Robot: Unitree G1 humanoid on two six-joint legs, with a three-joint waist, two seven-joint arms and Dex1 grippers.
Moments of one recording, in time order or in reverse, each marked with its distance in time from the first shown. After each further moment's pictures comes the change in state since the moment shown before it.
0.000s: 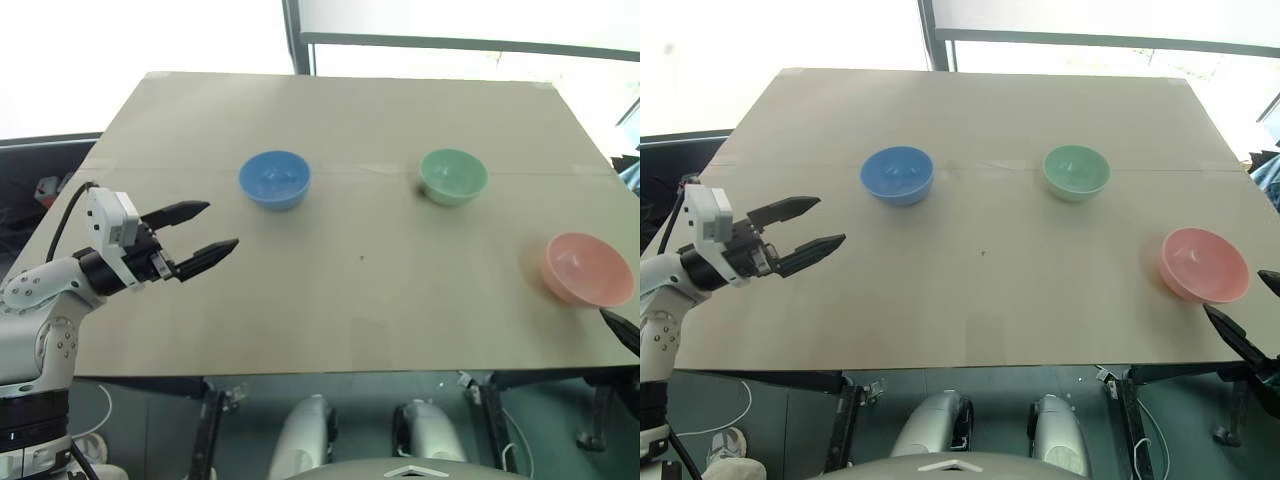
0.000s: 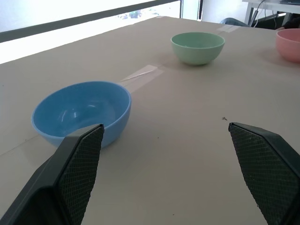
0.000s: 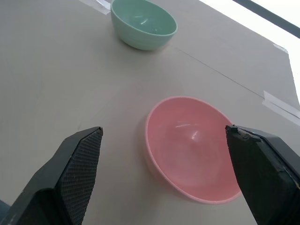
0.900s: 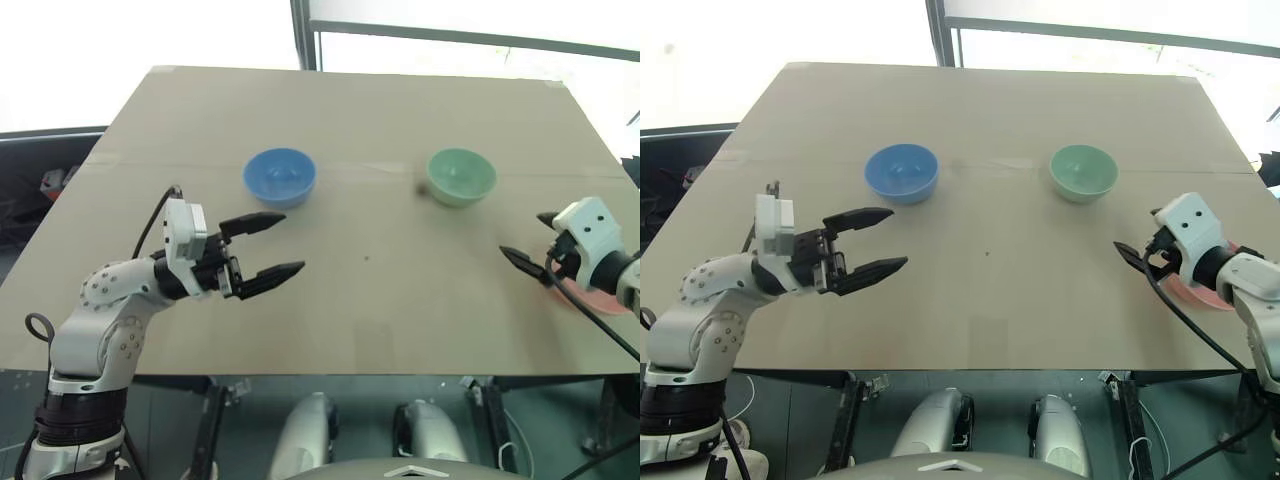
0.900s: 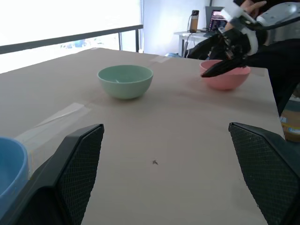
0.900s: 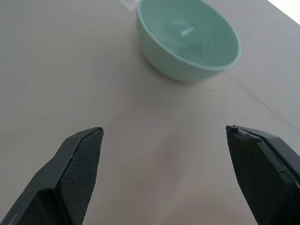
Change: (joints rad) left arm -0.049 -0.139 -0.170 -0.211 -0.054 0.037 -0.061; right arm -0.658 -0.174 0.604 0.132 -0.276 0.428 -0.245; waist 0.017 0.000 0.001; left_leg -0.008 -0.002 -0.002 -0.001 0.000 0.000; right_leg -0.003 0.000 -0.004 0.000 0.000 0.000
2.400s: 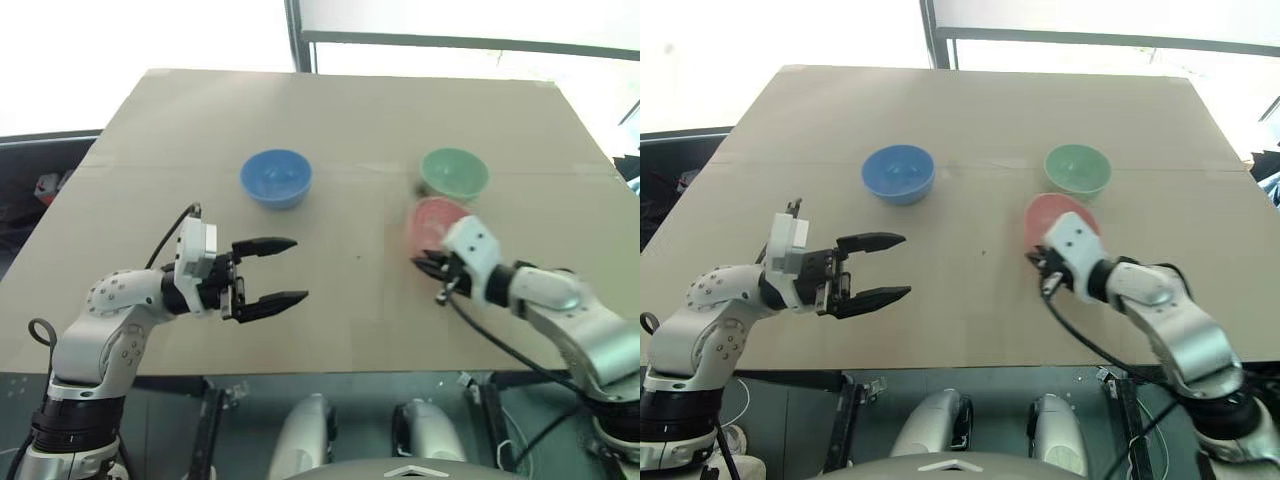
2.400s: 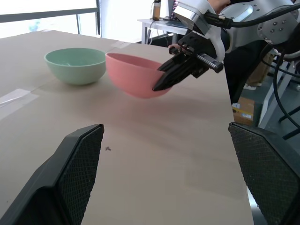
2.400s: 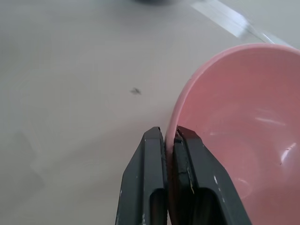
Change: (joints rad) left arm 0.037 0.023 -0.040 0.010 0.016 0.031 -0.074; right arm -0.251 0.274 0.488 -0.210 0.020 0.191 -0.051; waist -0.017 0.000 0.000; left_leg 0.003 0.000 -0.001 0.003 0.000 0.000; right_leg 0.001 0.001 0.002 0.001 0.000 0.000
